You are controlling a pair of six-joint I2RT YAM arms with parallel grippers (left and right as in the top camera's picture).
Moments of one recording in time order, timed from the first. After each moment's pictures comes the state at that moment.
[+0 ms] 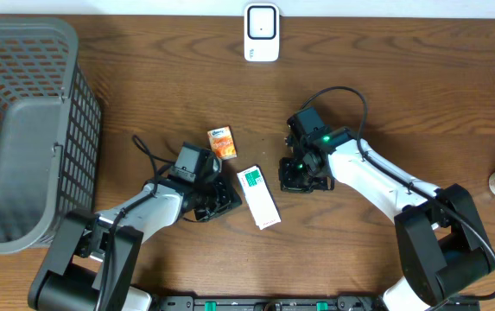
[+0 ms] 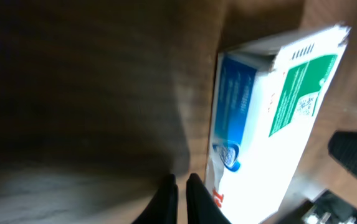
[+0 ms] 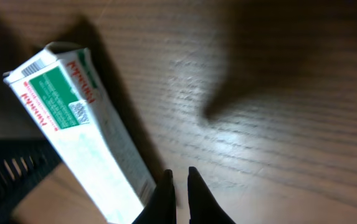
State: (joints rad) left arm -0.38 1.62 0.60 -0.18 0.57 -0.80; right arm 0.49 1.78 1.08 -0.73 -0.29 0.50
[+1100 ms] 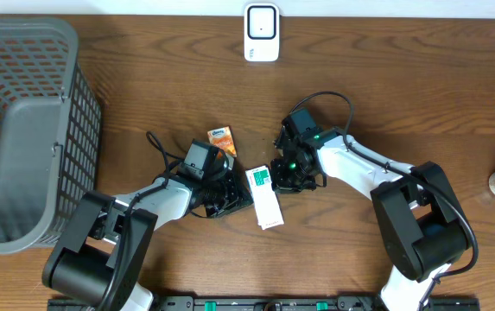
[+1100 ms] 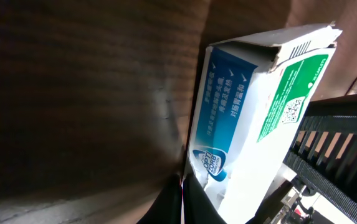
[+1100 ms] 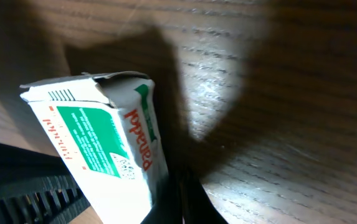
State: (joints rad) left arm -0.41 1.72 0.63 -0.09 0.68 -0.83; right arm 0.49 1.91 1.09 -0.63 -0.47 0.44
